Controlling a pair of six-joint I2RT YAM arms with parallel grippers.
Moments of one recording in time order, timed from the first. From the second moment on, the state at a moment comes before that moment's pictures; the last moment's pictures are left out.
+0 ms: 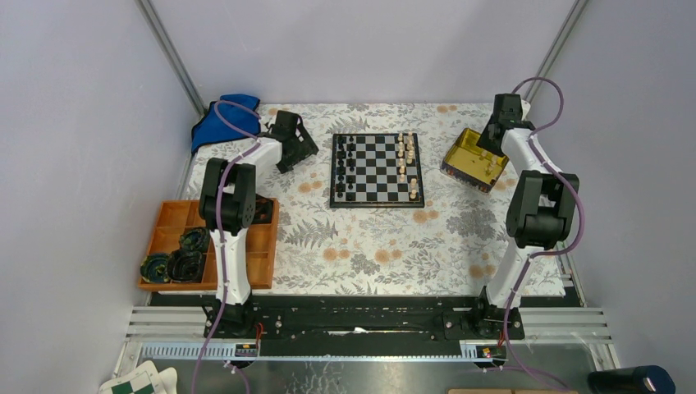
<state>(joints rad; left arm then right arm) -0.16 2.14 1.56 -0.34 -0.07 -0.73 -0.10 1.93 1.55 -0.49 0.22 0.36</state>
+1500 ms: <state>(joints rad) -0.13 2.13 1.52 -0.28 -0.02 -0.75 -0.13 2.29 1.89 -0.56 0.21 0.37</state>
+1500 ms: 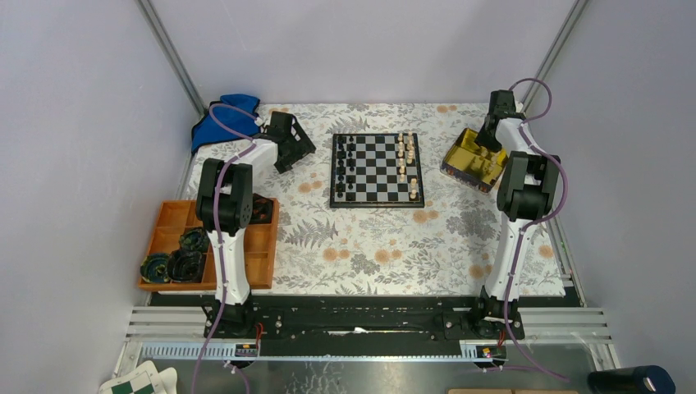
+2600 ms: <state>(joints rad) -0.13 2.13 1.52 -0.28 -0.01 -0.75 -0.14 2.34 1.90 -0.59 0.20 0.36</state>
